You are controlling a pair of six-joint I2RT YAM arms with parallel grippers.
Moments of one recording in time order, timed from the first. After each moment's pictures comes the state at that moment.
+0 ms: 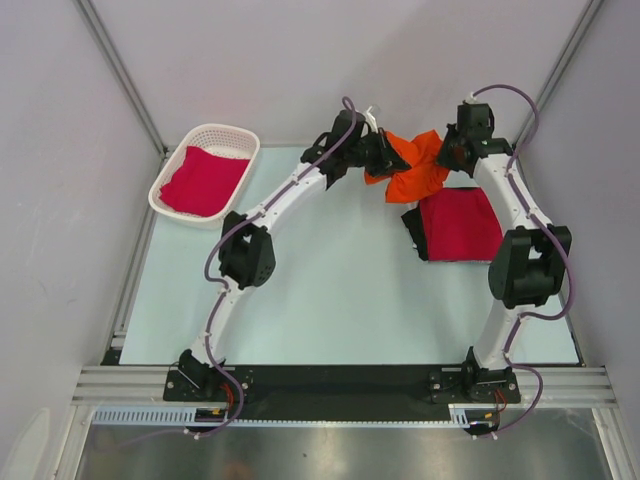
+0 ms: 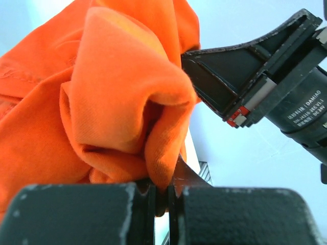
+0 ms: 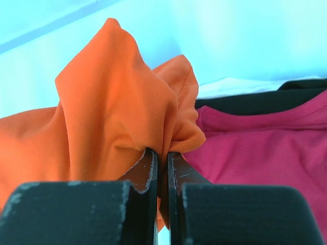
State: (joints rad) left arm -0.63 2.41 2.37 -0.36 0.50 -0.90; right arm 0.08 1.88 1.76 -0.57 0.07 0.39
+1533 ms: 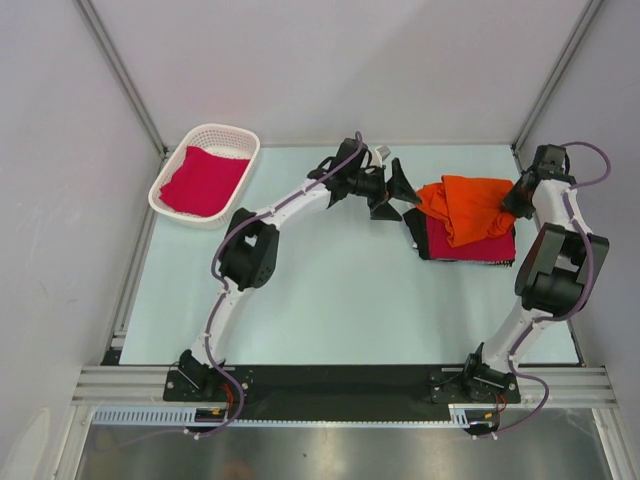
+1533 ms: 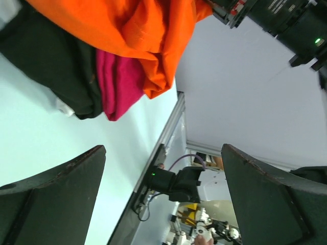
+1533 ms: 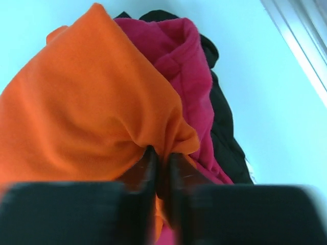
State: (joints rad) left arm -0.65 2.40 2.09 -0.23 0.84 -1.01; right arm -0.33 1.83 1.47 -0.58 0.00 0.36
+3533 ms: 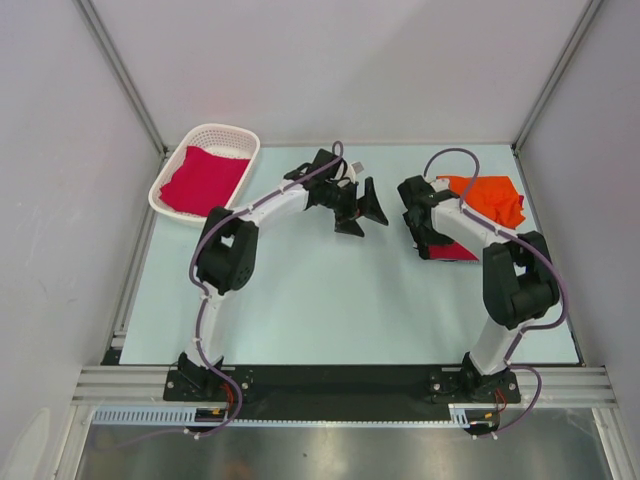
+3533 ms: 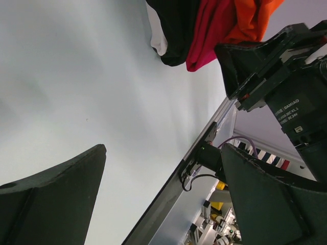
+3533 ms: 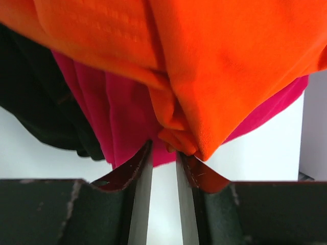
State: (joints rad) left arm -0.57 2.21 1.81 -0.48 0.75 -0.70; right arm 0.36 1.74 1.24 -0.78 0.65 0.39
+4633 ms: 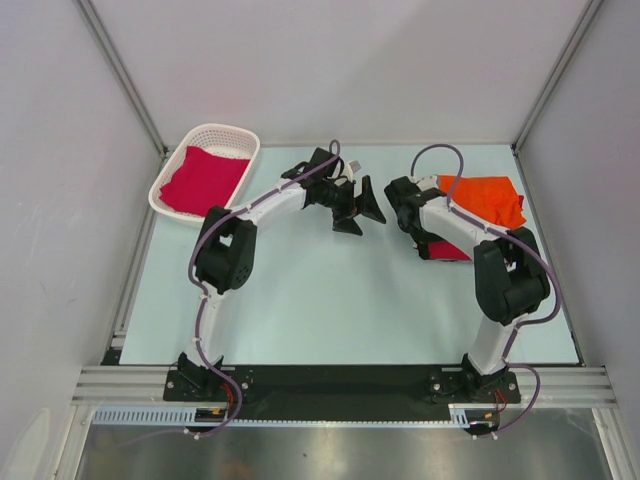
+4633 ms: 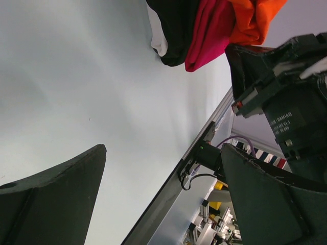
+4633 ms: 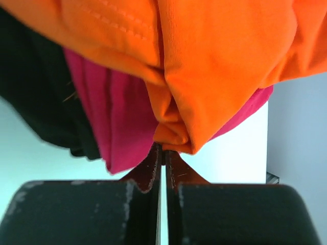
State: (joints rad) left arm -0.56 2.21 1.81 -0.48 0.76 -0.69; right arm 0.43 1.80 1.31 -0.83 0.80 0.37
